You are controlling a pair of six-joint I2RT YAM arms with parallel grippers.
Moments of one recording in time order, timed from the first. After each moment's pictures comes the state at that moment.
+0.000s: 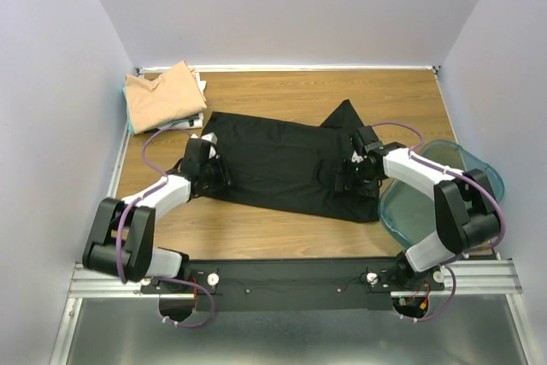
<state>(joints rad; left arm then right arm) -0.24 1.41 0.60 -0.07 0.19 -0.50 0.36 1.57 0.88 -0.62 -0.14 0.49</state>
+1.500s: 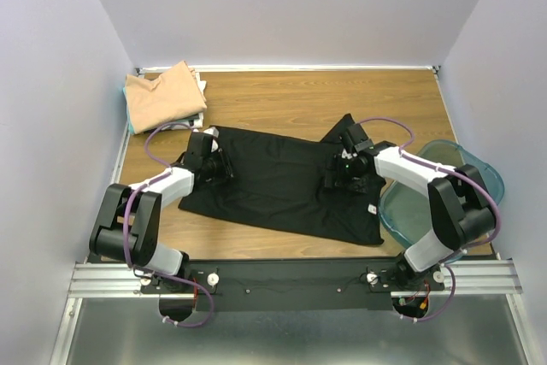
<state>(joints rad) -0.24 1.48 0.65 -0.04 0.21 -0.54 0.44 1.60 0.91 -0.55 -0.12 0.54</state>
